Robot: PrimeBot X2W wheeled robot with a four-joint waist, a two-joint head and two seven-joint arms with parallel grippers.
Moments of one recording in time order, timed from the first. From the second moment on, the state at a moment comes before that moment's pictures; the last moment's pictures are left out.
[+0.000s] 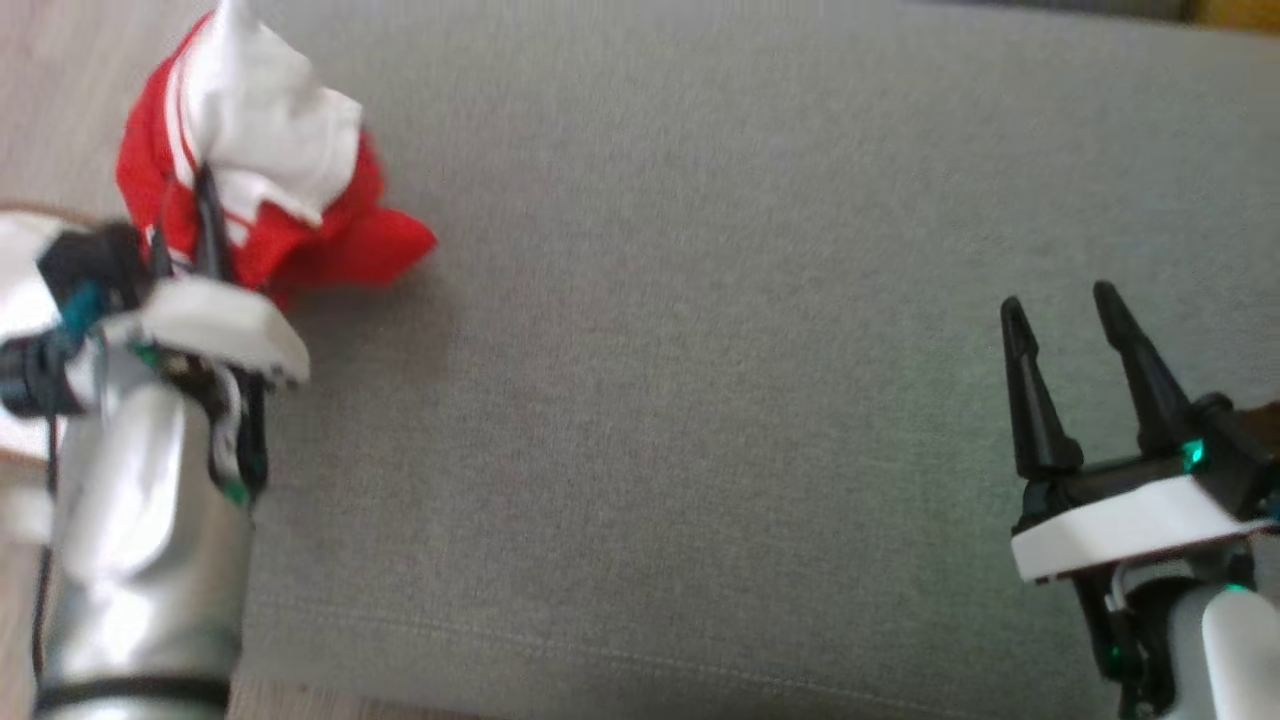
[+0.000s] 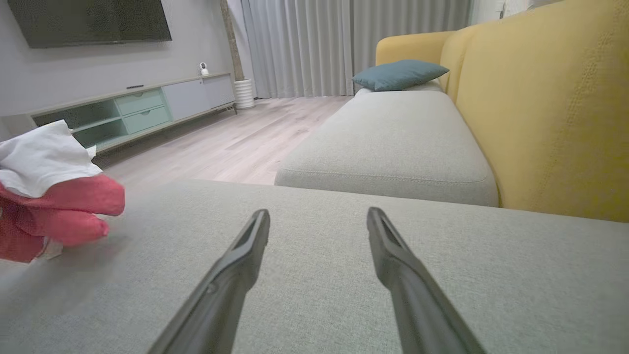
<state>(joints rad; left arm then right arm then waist) -0.62 0.19 -0.12 0.69 -0.24 0.10 -0.25 -0.02 -0.09 0.03 -0.20 0.15 0.13 0.09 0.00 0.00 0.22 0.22</state>
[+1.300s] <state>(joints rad) -0.37 0.06 -0.63 0.35 -0.21 0.02 -0.21 0.01 -0.05 0.06 -0.12 0.23 0.13 0.01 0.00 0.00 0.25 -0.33</state>
